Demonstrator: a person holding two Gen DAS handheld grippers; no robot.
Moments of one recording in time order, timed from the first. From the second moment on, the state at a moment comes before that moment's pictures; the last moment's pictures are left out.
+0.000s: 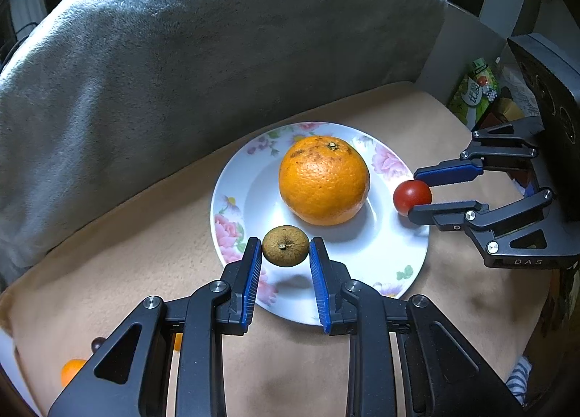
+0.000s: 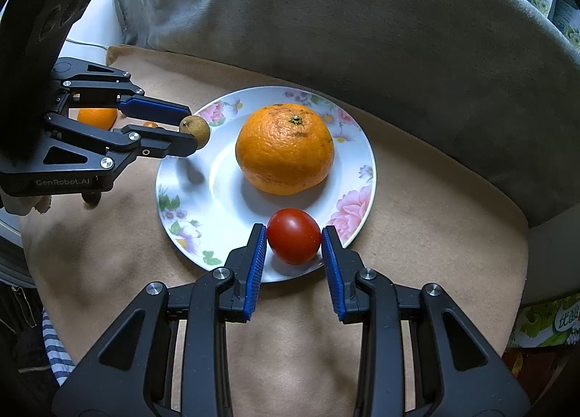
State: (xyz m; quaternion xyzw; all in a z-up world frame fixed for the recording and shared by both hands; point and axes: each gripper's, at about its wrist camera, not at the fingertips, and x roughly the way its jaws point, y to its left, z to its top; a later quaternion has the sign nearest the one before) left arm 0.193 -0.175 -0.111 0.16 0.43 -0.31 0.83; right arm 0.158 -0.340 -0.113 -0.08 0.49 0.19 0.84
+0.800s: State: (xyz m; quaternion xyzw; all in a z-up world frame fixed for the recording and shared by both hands) left arm 0.198 -0.171 -0.102 0.14 0.42 -0.30 0.84; right arm 0.154 -0.330 -0.097 -0.10 0.47 0.19 0.86
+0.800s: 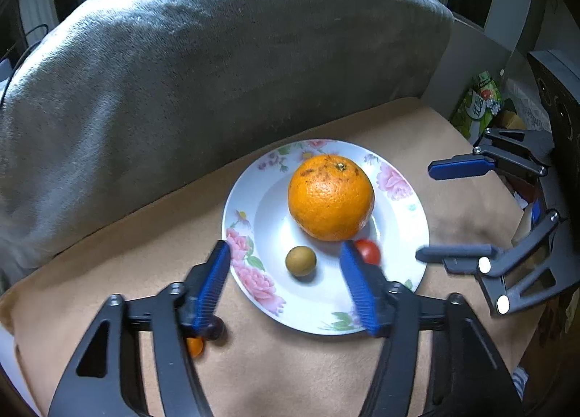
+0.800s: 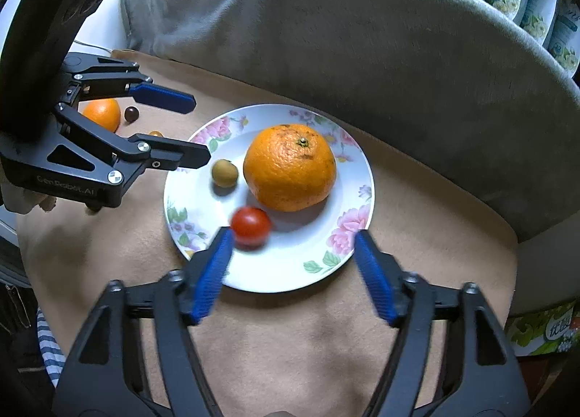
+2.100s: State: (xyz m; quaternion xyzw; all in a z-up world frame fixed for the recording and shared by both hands) left arm 0.179 -0.006 -0.079 0.09 0.42 -0.18 0.89; right arm 0.146 -0.225 -0.062 -0.11 0.44 0.28 0.85
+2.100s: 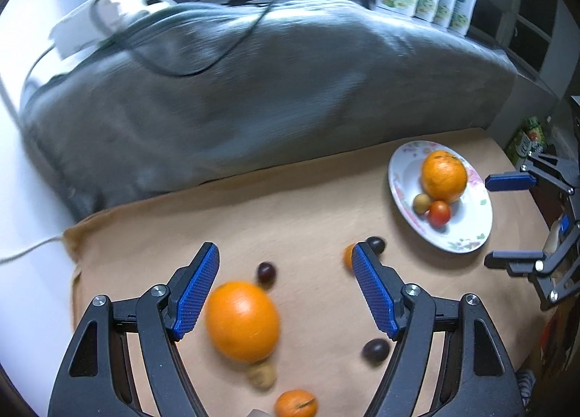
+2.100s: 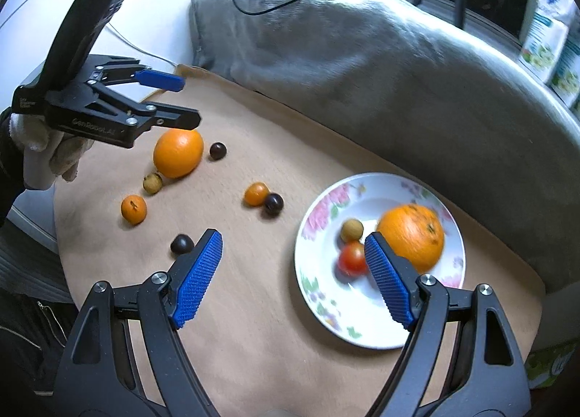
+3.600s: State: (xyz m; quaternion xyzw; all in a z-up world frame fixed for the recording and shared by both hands) left arm 0.137 0.065 -0.159 -0.01 0.53 -0.17 0.83; right arm 0.204 -0.097 -0.138 -0.30 0.48 0.38 0.73
